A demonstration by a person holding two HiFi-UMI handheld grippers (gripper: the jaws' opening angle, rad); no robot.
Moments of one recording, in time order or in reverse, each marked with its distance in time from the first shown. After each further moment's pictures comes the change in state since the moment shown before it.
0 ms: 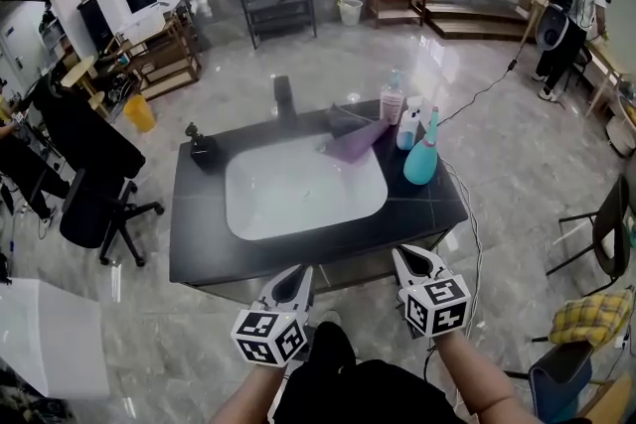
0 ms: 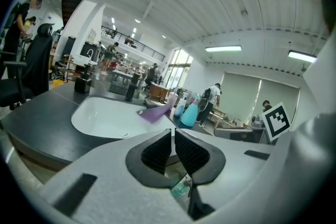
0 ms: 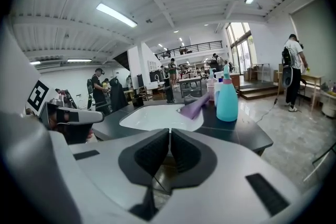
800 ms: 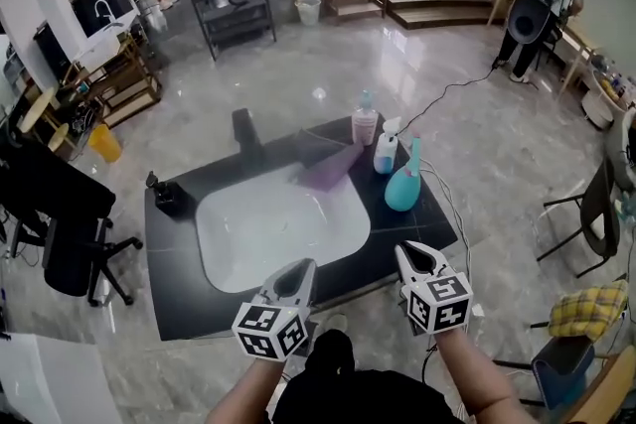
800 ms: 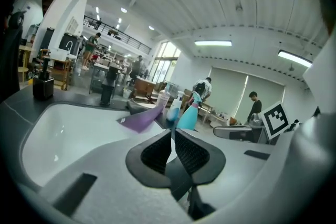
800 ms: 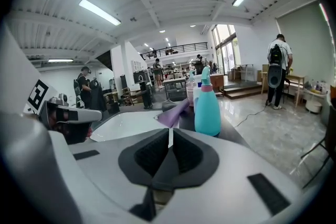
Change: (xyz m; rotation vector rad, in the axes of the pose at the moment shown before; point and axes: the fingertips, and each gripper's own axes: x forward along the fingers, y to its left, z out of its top) left arm 0.124 0.010 0.048 0.057 0.077 -0.166; right arm 0.054 -0.084 0.041 0.062 -0.003 -0.162
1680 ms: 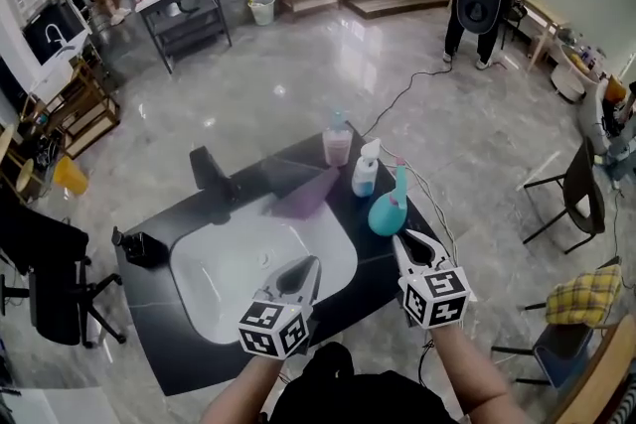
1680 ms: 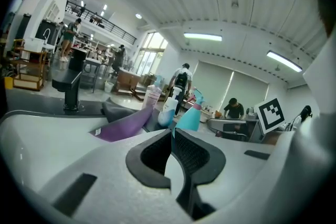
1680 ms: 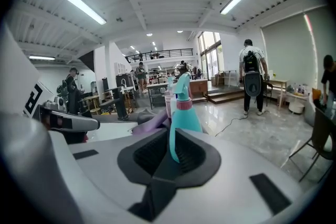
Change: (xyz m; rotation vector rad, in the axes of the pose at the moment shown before) left arm 0.111 0.015 0.032 0.041 0.090 -0.185; right arm 0.060 -0.068 0.047 0.034 -0.052 -0.183
